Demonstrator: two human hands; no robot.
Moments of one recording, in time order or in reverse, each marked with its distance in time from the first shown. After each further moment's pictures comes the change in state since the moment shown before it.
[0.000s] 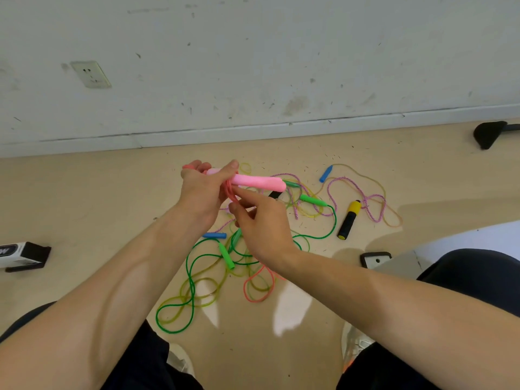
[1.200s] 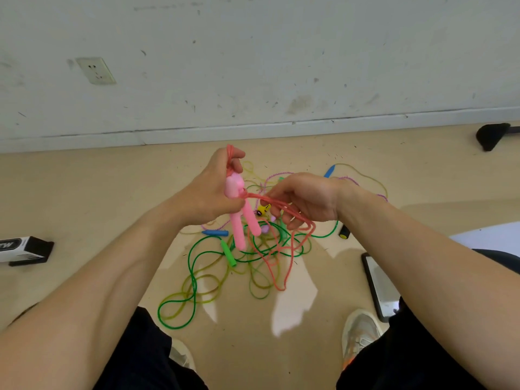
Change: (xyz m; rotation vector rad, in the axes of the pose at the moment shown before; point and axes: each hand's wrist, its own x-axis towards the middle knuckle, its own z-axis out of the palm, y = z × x) left_hand -0.018 0.024 -0.019 0.980 -0.593 0.463; right_hand 0.064 -0.001 -0.082 0.283 -0.720 0.704
